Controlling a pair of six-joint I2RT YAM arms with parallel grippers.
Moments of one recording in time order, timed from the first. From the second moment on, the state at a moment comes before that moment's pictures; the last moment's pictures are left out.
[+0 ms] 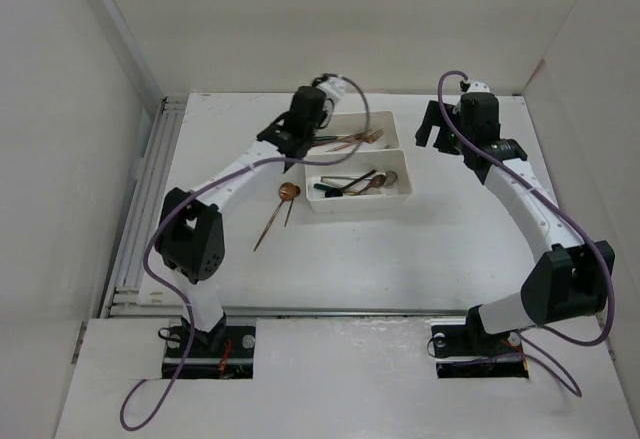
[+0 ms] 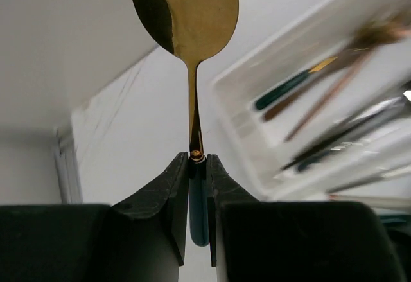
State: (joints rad) left arm -0.54 1.82 1.55 -0.24 -0.46 0.29; right arm 0.18 1.43 1.27 -0.38 0.07 0.33
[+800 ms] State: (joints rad) left arm -0.79 1.90 1.56 -0.09 -0.41 0.61; right arm 0.19 1.44 1.28 -0.36 0.08 0.27
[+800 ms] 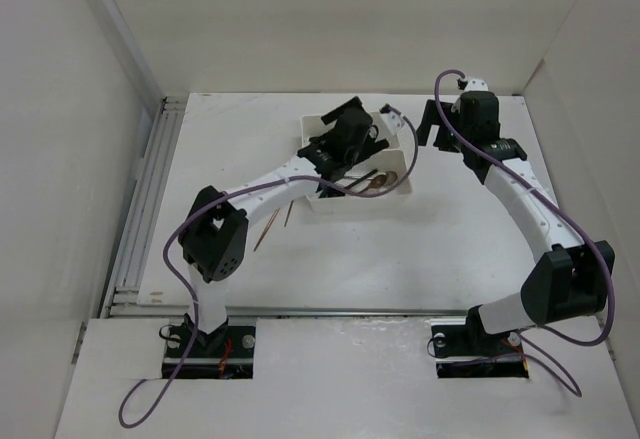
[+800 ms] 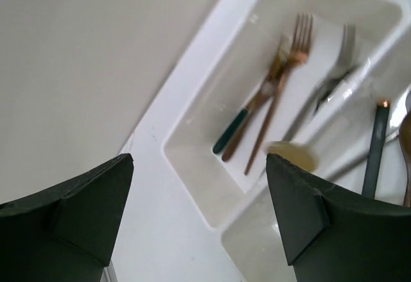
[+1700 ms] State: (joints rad) left arm -0.28 1.72 1.33 -0.59 -0.01 0.18; right arm 0.20 1.43 1.27 -0.34 0.07 0.28
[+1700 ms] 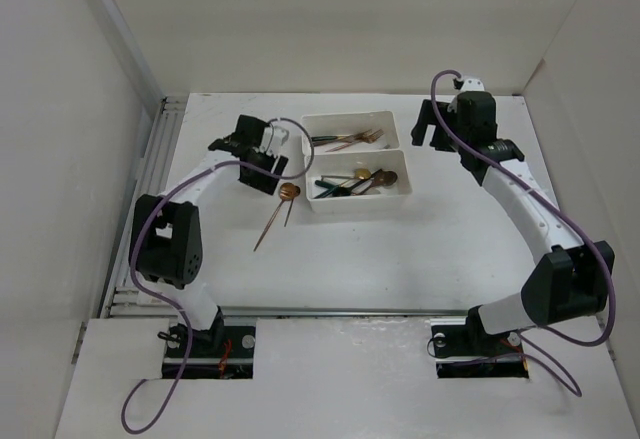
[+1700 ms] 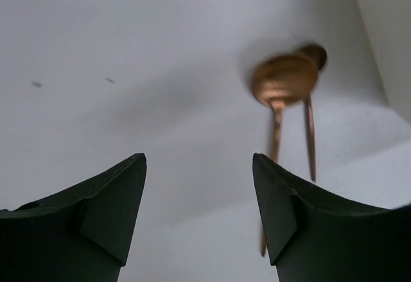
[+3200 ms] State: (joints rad) left arm -0.59 1.82 1.69 -0.42 -0.21 0.41; right arm 0.23 1.39 1.27 -0.35 0.12 0.28
